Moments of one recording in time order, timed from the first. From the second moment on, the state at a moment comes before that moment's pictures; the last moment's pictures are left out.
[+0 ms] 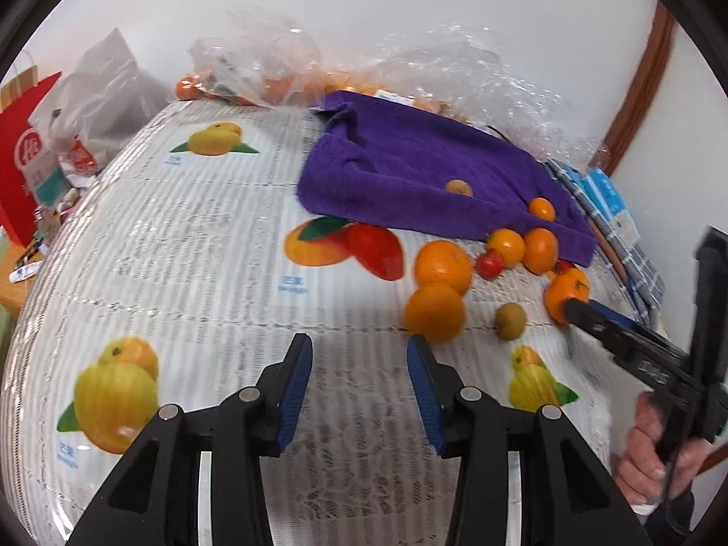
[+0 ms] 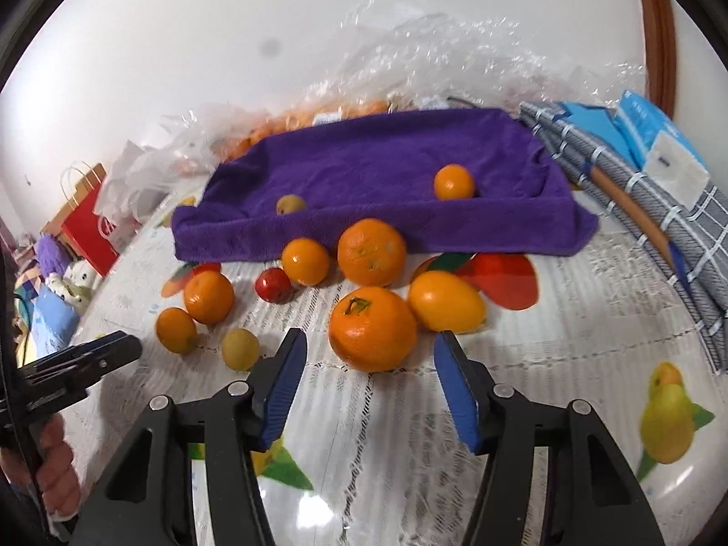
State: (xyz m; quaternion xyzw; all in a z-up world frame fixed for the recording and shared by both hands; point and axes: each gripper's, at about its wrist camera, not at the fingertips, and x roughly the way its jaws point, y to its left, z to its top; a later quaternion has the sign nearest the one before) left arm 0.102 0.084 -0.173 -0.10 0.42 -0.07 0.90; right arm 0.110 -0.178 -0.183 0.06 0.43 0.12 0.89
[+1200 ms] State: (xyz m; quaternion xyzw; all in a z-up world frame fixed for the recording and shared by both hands) left arm 0.109 0.054 -0.177 -0.13 0.36 -0.18 0.91; right arm 0.071 -0.230 -0.184 0.06 0.42 0.09 0.90
